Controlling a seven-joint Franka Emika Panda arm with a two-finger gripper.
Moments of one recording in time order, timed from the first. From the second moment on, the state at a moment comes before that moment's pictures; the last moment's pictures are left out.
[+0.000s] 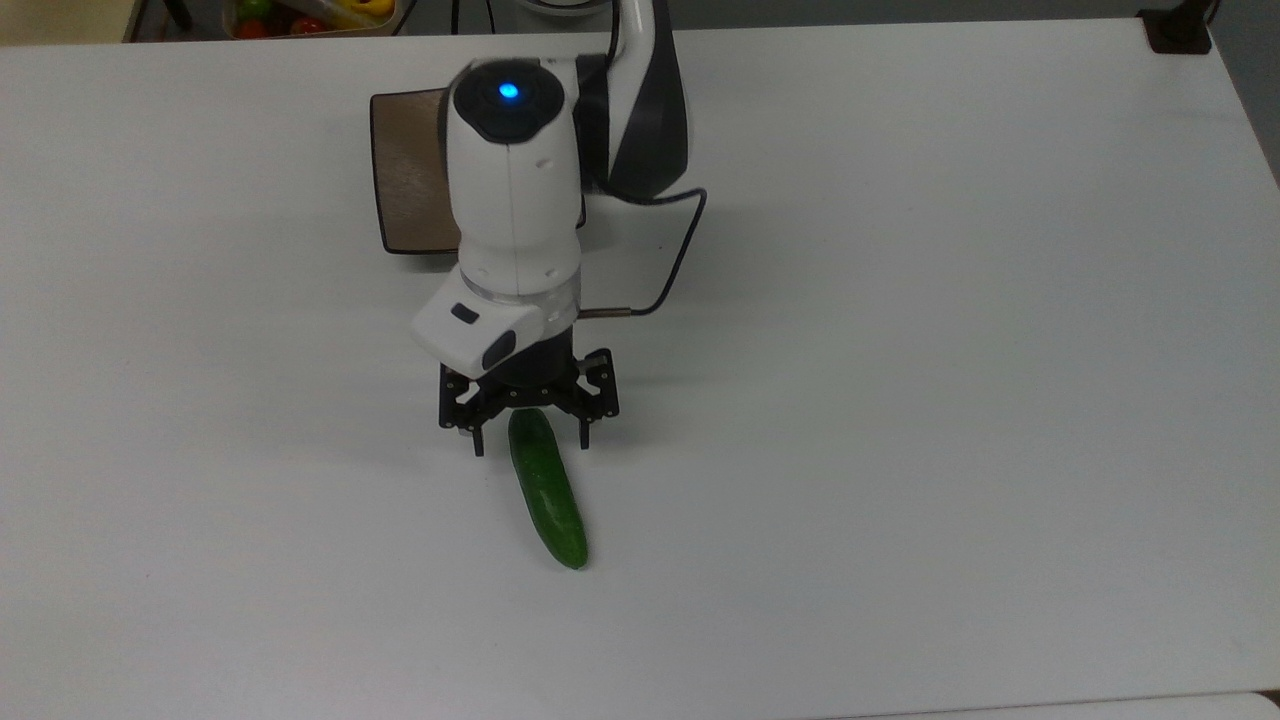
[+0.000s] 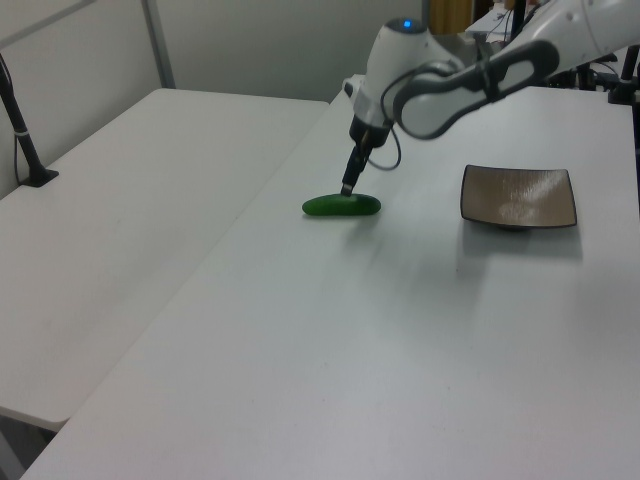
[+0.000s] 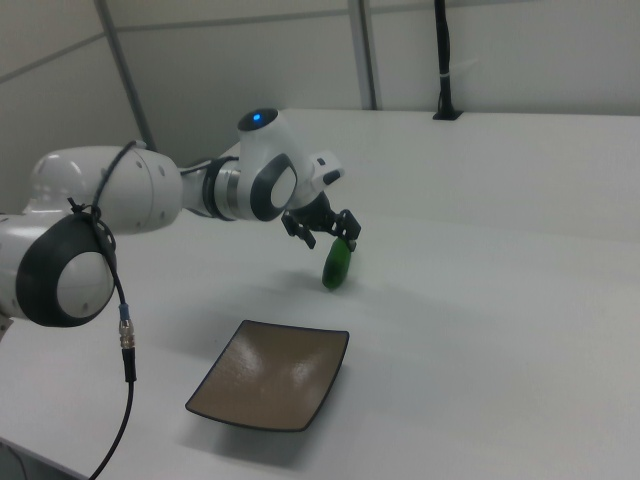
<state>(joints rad) 0.12 0.65 -0.04 -1.41 -0.04 2.42 -0.07</state>
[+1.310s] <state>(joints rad) 0.14 0.75 -0.04 -1.40 -0.09 2.52 -0.01</state>
